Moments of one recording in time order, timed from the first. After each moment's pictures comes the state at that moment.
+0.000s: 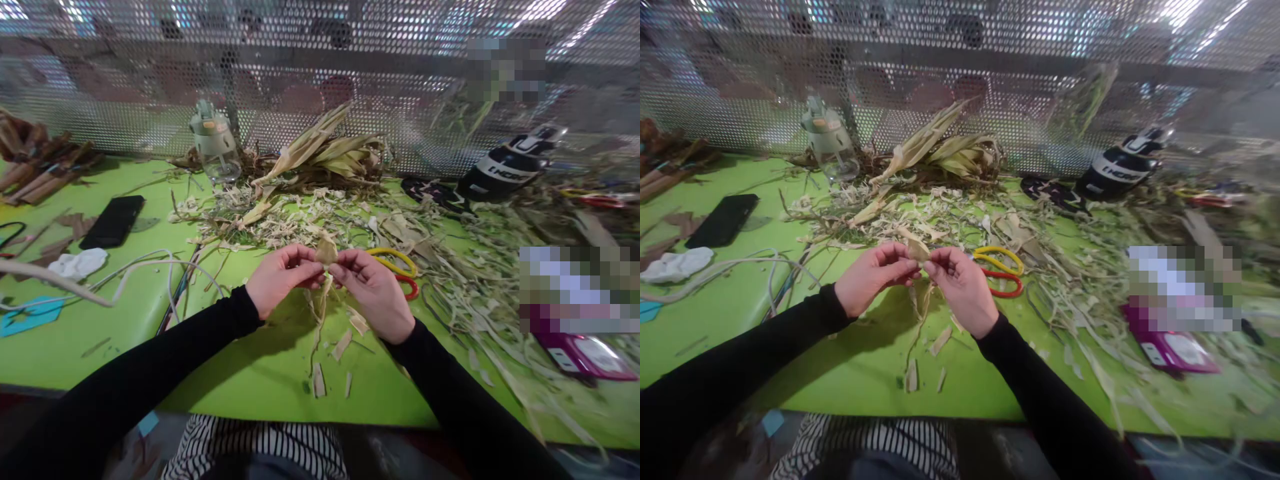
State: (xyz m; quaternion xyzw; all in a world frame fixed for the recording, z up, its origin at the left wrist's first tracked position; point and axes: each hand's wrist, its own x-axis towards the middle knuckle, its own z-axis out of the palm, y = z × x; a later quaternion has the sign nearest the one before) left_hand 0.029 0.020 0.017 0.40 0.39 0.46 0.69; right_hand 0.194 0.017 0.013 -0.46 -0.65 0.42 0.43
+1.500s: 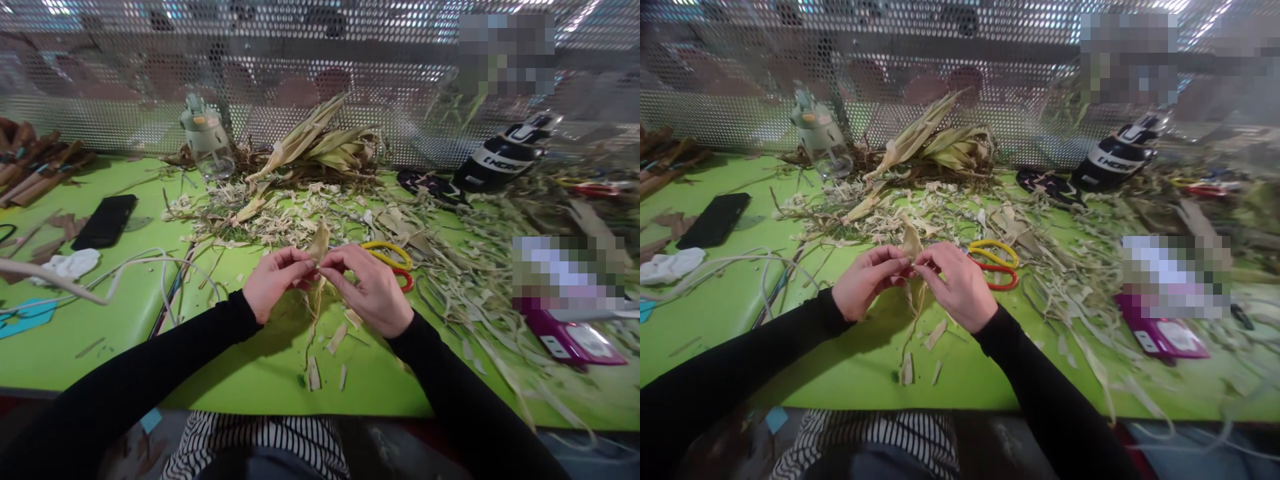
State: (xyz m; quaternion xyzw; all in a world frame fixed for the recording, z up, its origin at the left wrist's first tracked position) left_hand 0.033 0.014 0.005 0.36 0.39 0.48 0.70; right_hand 0.201 0.016 0.024 -0.39 -0.84 0.13 0.34
